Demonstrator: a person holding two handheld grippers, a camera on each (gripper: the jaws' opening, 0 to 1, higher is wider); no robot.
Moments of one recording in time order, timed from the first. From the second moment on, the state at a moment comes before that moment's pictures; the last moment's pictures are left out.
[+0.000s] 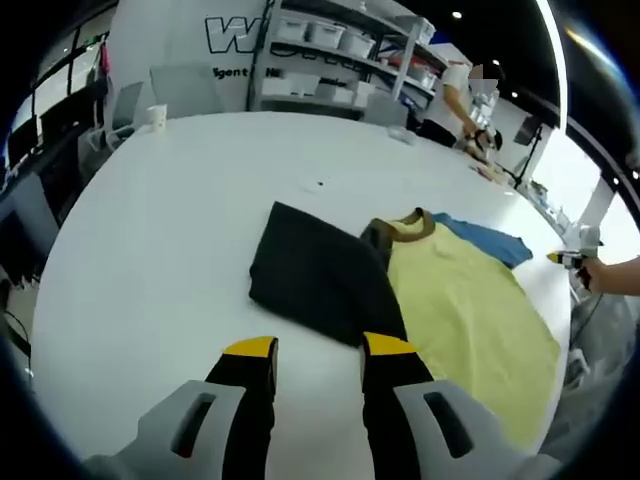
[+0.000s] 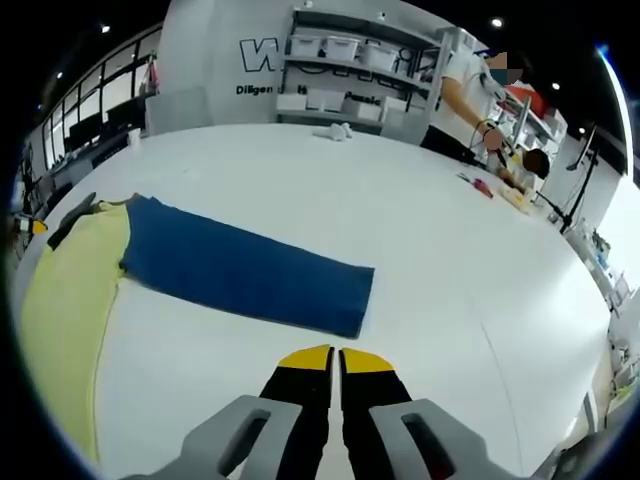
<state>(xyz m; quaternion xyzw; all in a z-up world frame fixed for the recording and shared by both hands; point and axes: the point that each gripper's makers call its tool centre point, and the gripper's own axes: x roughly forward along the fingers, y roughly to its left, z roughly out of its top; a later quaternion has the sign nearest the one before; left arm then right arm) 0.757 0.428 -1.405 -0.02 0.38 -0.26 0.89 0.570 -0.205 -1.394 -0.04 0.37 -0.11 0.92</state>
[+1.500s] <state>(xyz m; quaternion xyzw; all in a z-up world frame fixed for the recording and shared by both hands) 0.804 0.433 -1.414 0.02 0.38 -0.22 0.90 0.564 -0.199 -1.397 -0.05 0.38 -0.11 0.92</state>
